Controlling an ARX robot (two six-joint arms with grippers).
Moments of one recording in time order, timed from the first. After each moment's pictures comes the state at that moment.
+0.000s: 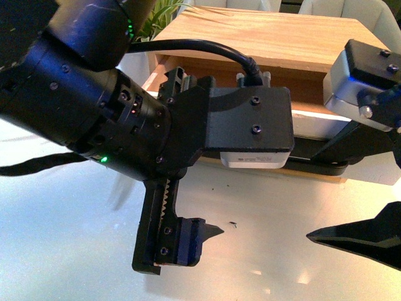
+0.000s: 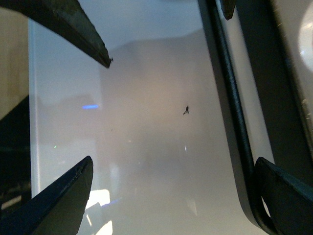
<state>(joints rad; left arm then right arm) -0.52 1.76 0.99 -0.10 0.43 1.11 0.23 1.49 0.86 -0.40 -0.53 -1.00</state>
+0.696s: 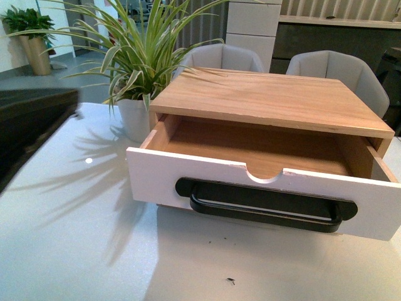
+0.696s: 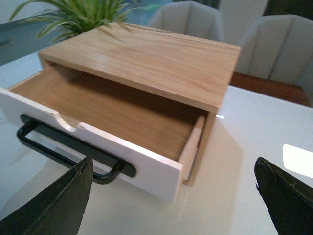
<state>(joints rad) -0.40 0.78 0.30 0.44 0.06 0.26 -0.02 0.59 0.28 0.19 -0.26 -0.14</state>
